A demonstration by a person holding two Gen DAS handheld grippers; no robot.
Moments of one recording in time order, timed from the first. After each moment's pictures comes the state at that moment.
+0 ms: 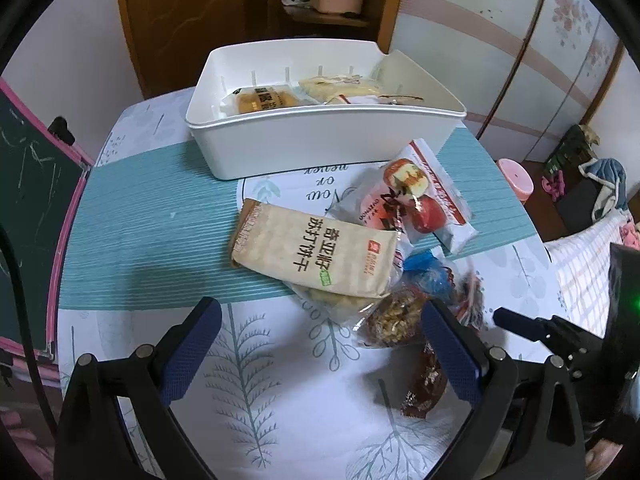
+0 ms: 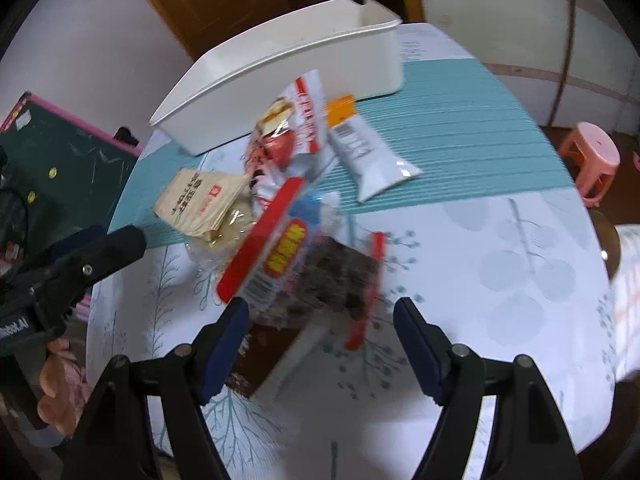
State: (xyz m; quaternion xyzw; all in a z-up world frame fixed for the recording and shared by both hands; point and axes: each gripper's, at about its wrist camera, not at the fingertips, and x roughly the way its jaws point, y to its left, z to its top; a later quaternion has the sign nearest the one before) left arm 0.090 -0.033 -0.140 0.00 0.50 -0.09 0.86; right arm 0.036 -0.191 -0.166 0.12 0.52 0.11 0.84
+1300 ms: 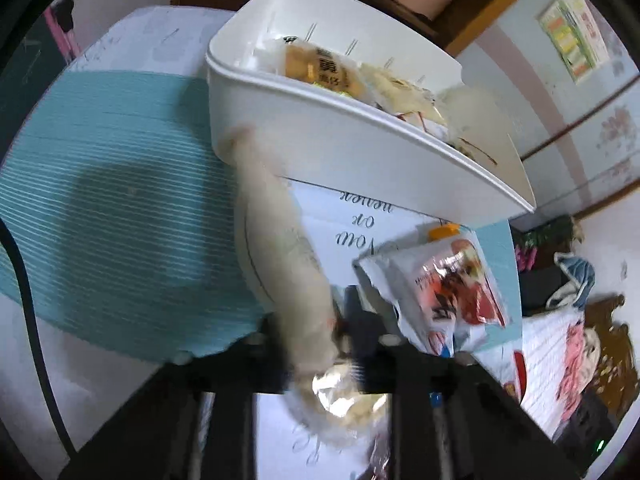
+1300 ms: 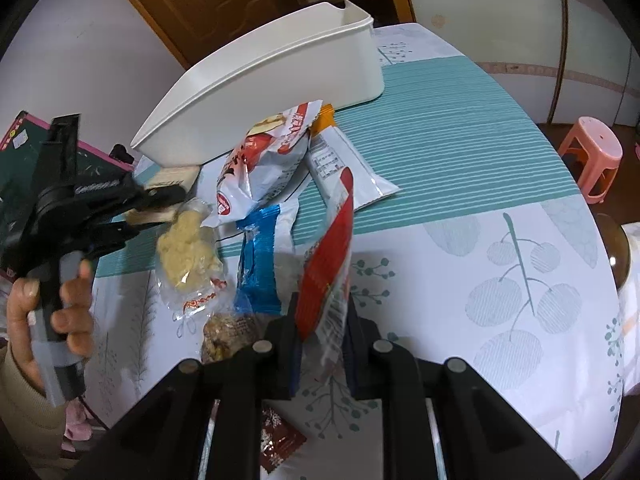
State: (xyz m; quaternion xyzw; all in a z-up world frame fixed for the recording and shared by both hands) left arm 0.177 0.006 -0.195 -0.19 0.55 -0.08 0.81; right arm 0.051 -0.218 -0.179 0.15 0.51 0.10 0.84
